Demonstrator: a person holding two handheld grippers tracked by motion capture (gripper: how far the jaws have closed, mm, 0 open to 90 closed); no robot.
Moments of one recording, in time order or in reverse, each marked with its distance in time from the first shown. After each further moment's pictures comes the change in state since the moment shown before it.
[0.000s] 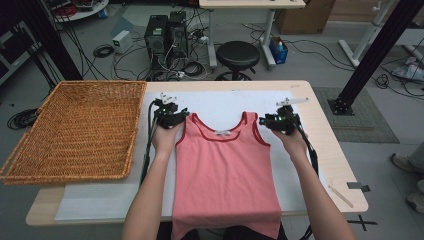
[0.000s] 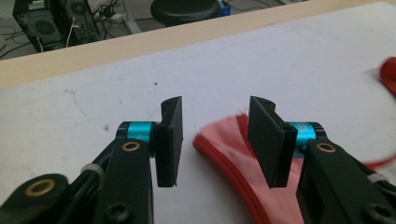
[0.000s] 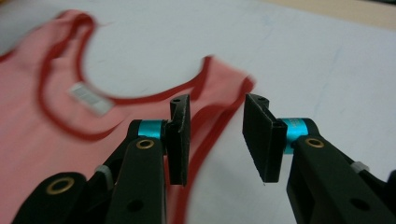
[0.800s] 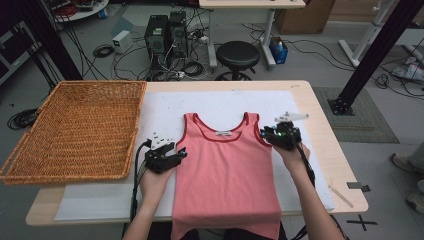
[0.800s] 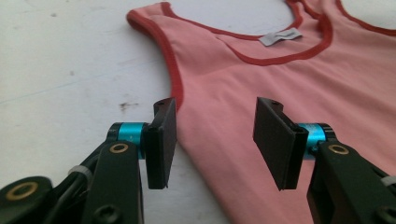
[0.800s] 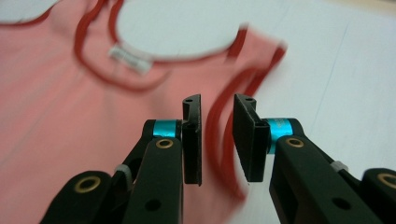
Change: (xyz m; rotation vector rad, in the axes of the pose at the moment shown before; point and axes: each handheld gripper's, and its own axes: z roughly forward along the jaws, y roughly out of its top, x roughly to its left) left arm -0.044 -0.075 -0.088 0.049 -0.117 -0.011; right arm 0.041 -0.019 -0.020 -0.001 -0.070 -0.063
